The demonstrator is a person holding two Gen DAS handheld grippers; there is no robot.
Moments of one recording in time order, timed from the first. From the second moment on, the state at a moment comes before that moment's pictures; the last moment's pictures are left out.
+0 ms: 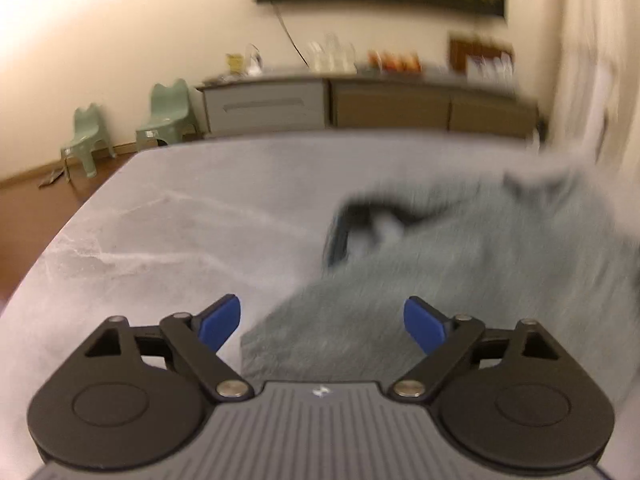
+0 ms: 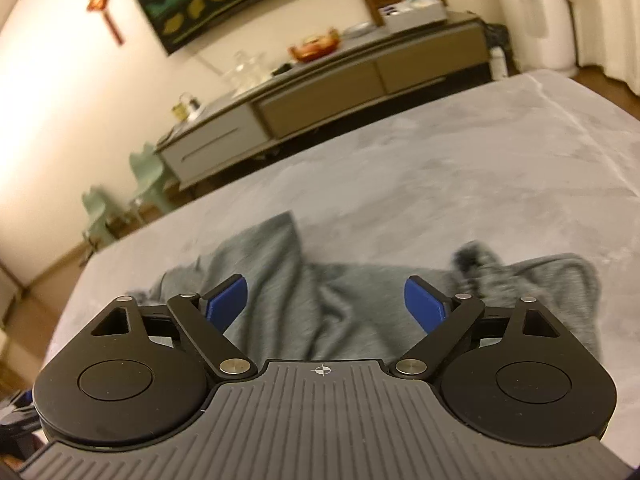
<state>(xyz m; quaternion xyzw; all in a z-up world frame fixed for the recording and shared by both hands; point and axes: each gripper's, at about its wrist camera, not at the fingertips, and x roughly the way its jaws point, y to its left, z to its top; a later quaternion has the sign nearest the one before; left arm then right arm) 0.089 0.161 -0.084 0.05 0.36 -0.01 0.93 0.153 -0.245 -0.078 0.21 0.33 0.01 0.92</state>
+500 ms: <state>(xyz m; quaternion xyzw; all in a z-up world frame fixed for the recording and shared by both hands) 0.063 -0.002 0.072 -0.01 0.24 -0.33 0.91 0.132 -0.305 -0.062 0.32 0.26 -0.06 0.91</state>
